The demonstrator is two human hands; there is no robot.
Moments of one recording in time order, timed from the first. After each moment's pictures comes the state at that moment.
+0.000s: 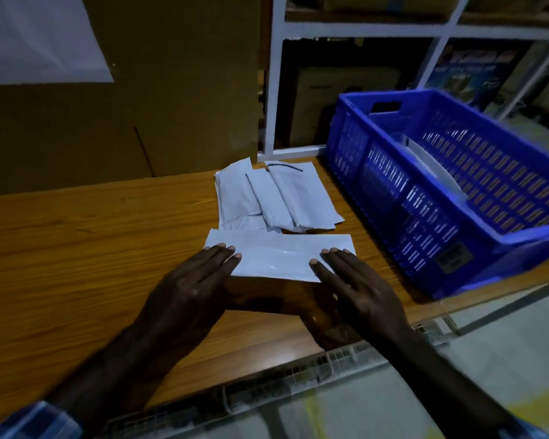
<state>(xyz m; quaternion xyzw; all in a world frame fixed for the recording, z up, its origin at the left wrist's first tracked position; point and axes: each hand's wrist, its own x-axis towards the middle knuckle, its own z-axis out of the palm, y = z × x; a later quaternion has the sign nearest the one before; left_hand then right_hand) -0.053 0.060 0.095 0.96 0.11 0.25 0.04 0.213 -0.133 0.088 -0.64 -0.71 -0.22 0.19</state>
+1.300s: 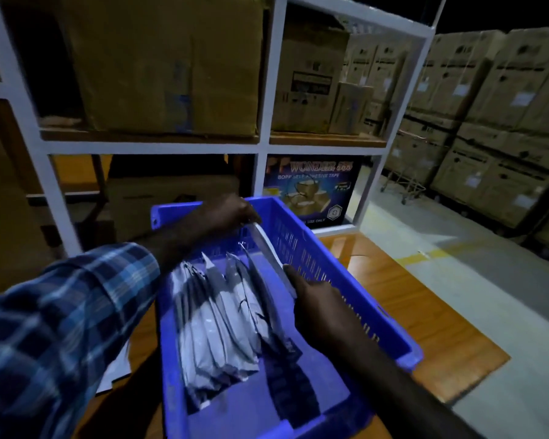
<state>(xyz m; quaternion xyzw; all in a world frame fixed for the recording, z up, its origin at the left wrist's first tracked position) 0.543 0.128 0.239 0.98 -0.03 0.20 0.02 0.577 -0.171 0.218 -0.83 -0.54 -0.04 0.14</state>
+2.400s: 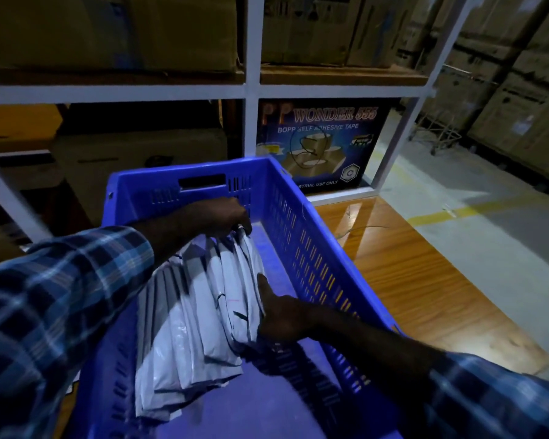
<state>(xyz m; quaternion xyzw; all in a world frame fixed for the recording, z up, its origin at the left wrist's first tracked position) 0.616 0.148 0.168 0.99 0.05 -0.12 0.00 0.640 -0.099 0.156 -0.76 -0.49 0.43 0.05</state>
